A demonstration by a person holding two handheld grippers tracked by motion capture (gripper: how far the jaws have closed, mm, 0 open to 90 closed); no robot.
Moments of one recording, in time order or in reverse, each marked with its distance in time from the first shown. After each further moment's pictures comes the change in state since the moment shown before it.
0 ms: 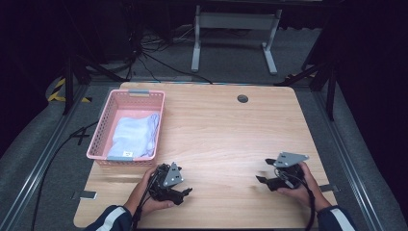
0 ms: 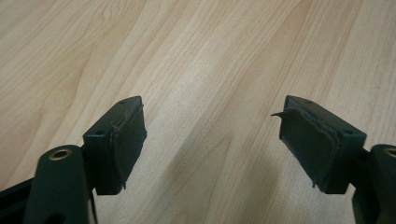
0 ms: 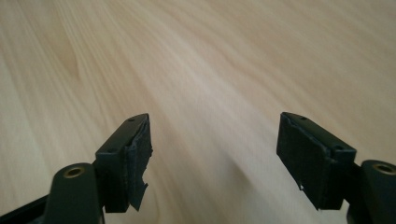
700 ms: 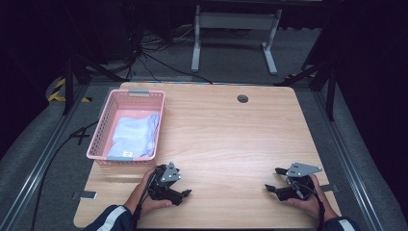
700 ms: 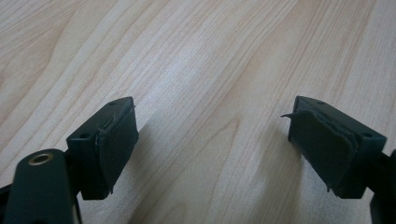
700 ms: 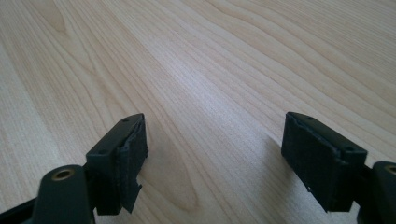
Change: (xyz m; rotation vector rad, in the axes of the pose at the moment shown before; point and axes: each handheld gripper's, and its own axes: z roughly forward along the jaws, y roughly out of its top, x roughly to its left) left arm 0.008 -0.014 0.012 0.018 -0.051 -0.077; right arm -0.001 -0.041 -0.006 -0.025 -0.004 0.094
